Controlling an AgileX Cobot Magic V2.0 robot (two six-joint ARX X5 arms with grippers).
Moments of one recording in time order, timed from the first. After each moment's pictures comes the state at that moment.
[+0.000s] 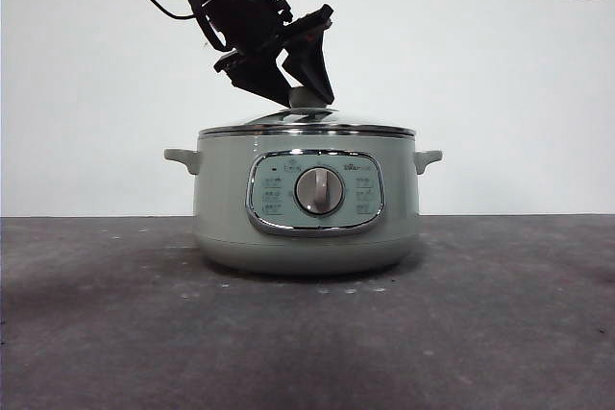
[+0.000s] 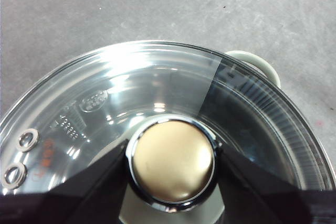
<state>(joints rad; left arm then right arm) -0.49 1.94 1.74 -0.47 0.23 0.11 0.29 0.82 1.19 -1.18 -0.19 -0.03</state>
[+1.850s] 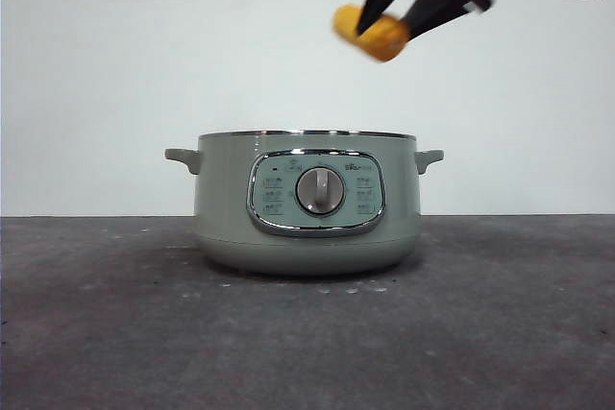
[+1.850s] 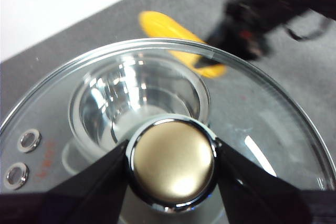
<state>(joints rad) -0.47 1.22 1.58 -0.91 0.23 0.14 0.41 1.72 1.71 -0.79 -0.34 -0.01</state>
